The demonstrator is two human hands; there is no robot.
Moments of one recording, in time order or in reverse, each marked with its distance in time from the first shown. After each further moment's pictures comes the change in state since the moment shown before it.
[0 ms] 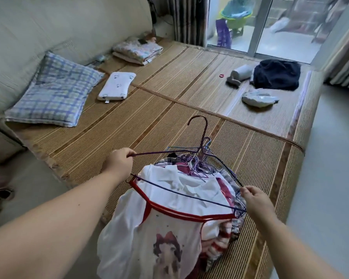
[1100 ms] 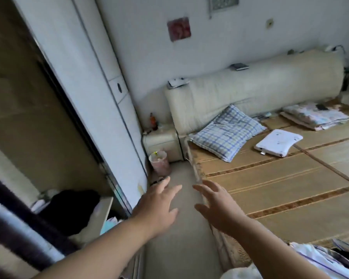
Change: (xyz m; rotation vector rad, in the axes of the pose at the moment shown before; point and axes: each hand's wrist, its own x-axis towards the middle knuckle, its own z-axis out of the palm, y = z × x) left_hand -0.229 -0.181 -0.247 0.244 0.226 -0.196; right_hand -0.282 -0.262 0.282 -0.596 -0.754 -1.396
